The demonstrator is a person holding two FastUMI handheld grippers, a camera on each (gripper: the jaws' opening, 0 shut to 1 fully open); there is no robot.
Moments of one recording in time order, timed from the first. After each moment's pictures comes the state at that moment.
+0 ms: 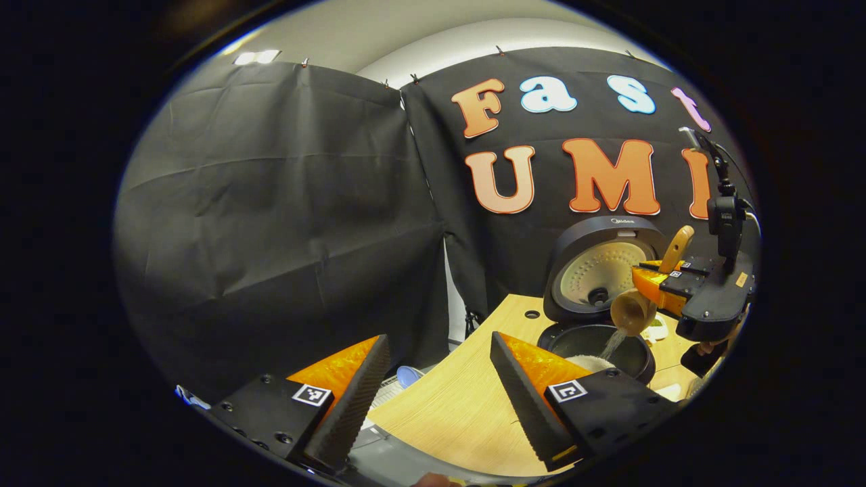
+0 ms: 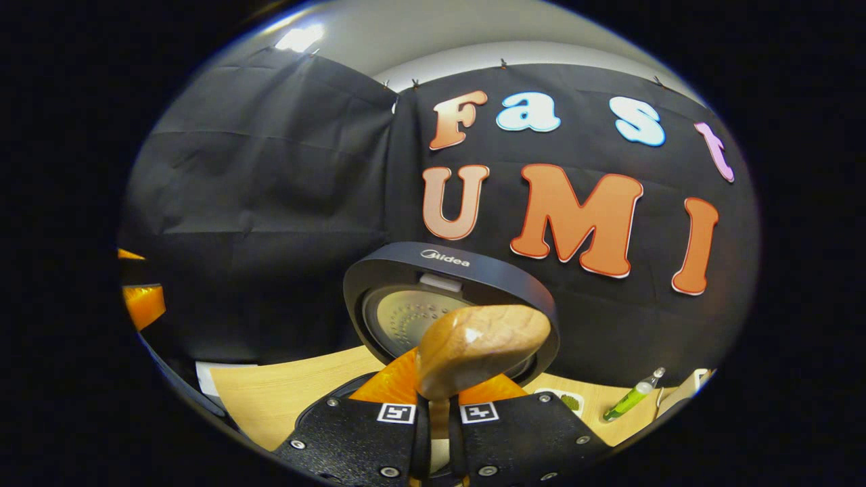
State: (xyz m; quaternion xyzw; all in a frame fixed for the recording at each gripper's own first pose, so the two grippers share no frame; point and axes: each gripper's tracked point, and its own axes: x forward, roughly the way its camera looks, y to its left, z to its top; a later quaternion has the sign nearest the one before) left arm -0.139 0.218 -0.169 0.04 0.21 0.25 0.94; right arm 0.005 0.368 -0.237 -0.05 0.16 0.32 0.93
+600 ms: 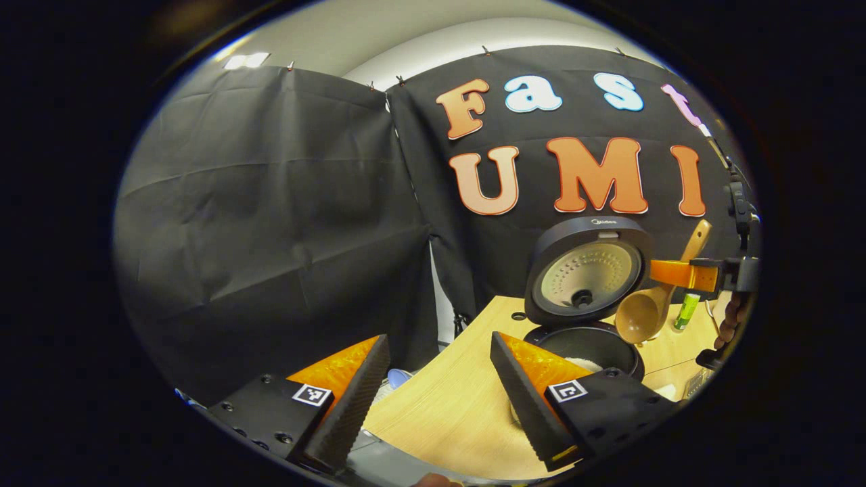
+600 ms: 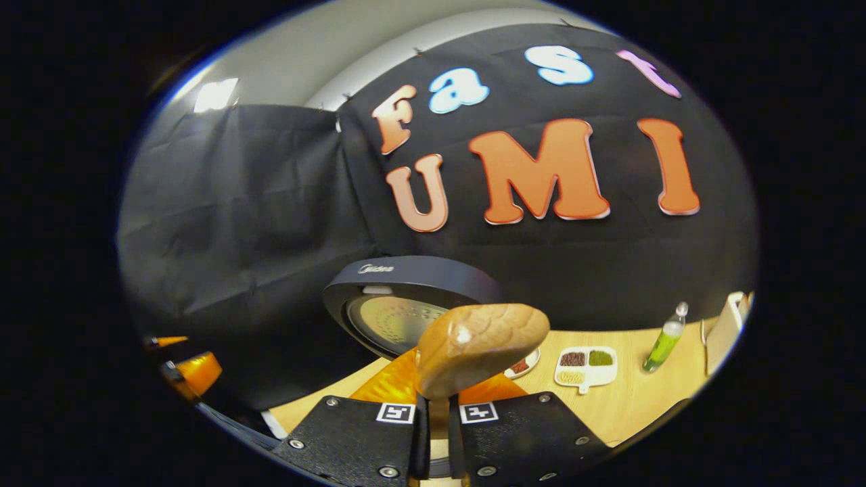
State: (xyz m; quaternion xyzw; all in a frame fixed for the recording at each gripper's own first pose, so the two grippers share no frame) left arm -0.114 0.187 -0.171 0.04 0.21 0.22 0.95; right arm 0.011 0.283 -0.245 0.16 0.28 0.26 0.91
